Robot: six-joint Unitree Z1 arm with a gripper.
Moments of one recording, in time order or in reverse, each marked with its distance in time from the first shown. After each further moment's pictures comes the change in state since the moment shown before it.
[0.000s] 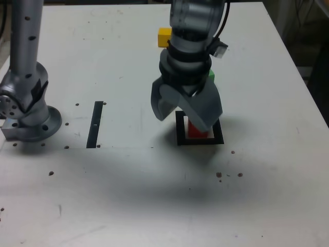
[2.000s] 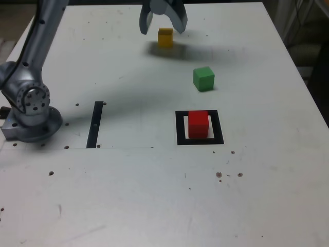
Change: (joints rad) arm 0.909 0.333 -0.589 0.263 0.151 0.470
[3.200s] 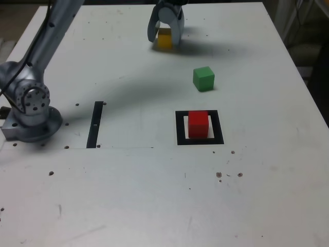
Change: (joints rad) arm -0.008 0.124 -0.127 0.039 -0.002 0.005
